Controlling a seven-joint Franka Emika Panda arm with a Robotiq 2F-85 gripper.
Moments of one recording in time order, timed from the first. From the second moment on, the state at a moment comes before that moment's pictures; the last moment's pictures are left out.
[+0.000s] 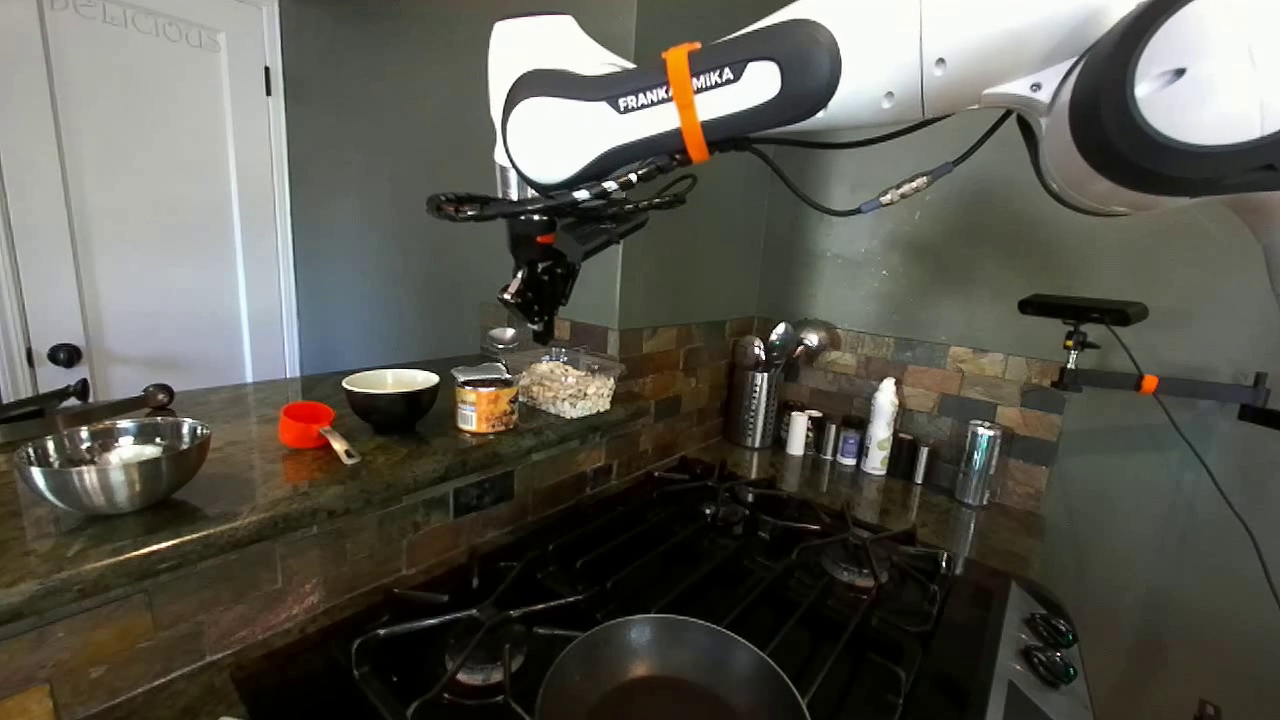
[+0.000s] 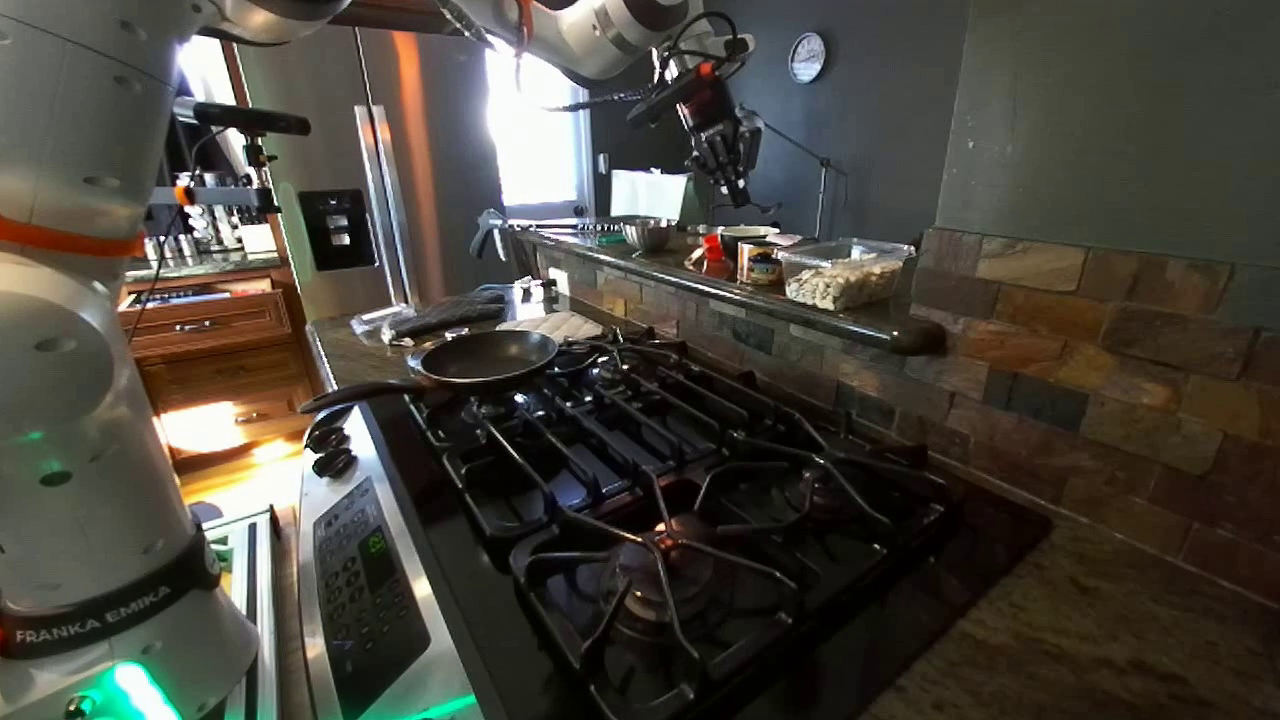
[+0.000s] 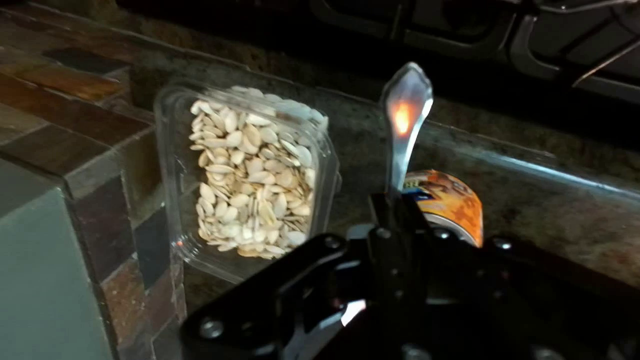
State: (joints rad) arm 0.21 0.40 -0.04 -1.31 -0.38 1.93 0.07
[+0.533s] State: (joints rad) arm 0.14 0.40 -0.05 -1.27 -0.39 1.81 0.06
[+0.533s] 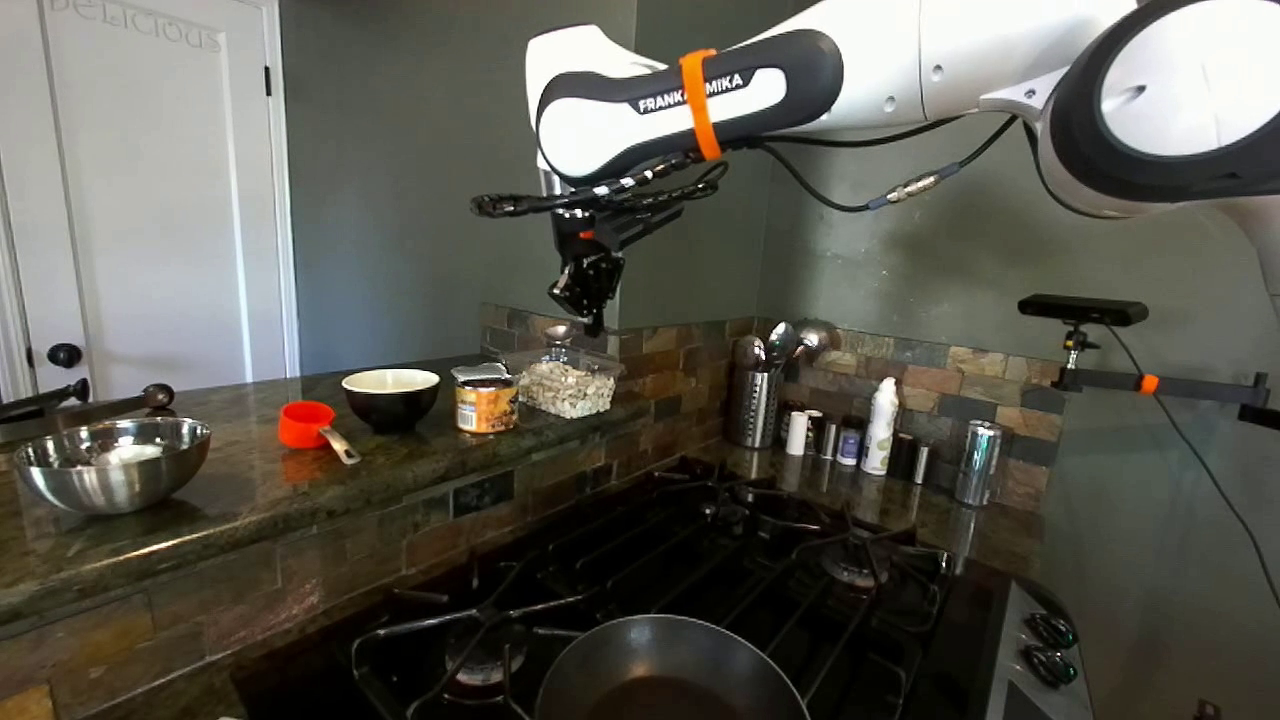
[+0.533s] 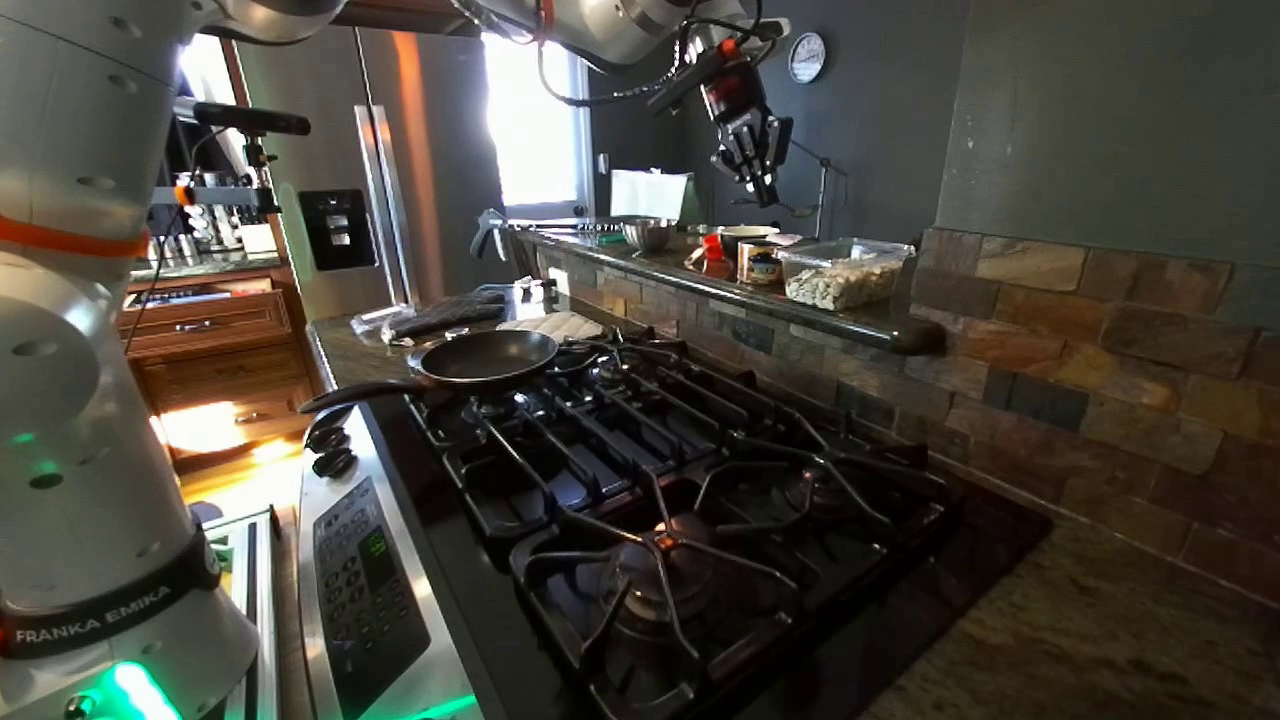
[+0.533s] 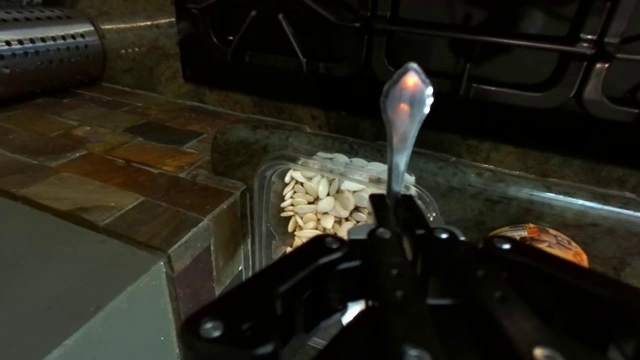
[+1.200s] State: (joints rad) arm 0.09 0.44 -0.06 -1.26 -0.39 1.81 0.03
